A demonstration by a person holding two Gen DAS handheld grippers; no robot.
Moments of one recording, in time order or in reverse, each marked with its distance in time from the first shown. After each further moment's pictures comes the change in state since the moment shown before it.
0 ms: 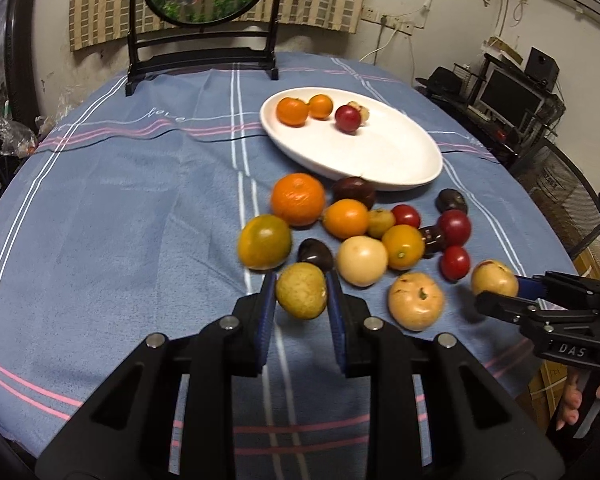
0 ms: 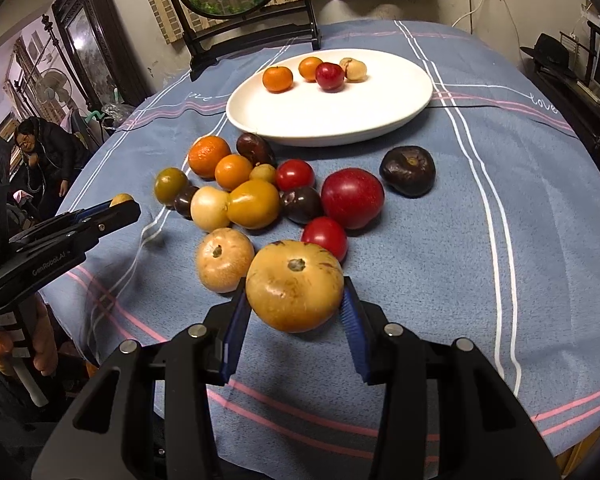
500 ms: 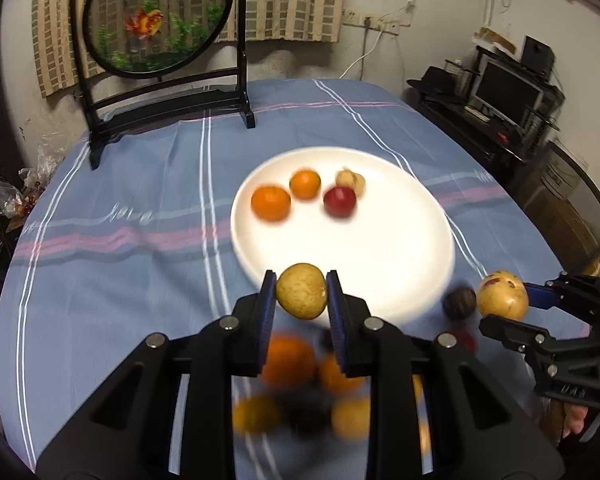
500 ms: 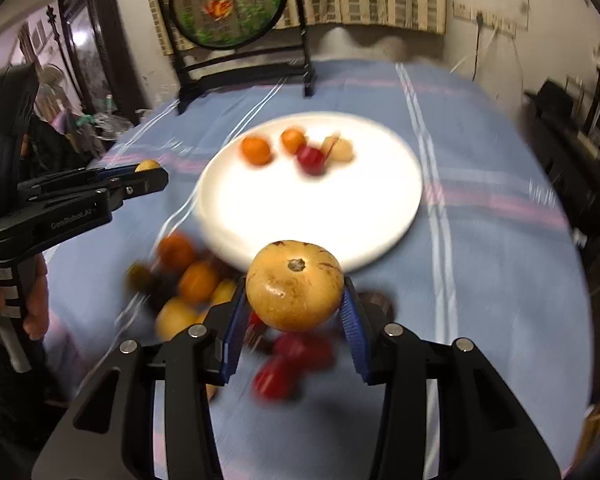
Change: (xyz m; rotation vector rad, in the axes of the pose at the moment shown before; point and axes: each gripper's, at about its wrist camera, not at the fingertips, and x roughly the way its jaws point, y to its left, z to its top) left arm 0.065 -0.020 0.145 0.094 0.021 0.007; right arm 0.011 -0.021 0.117 -0.092 -0.054 -0.086
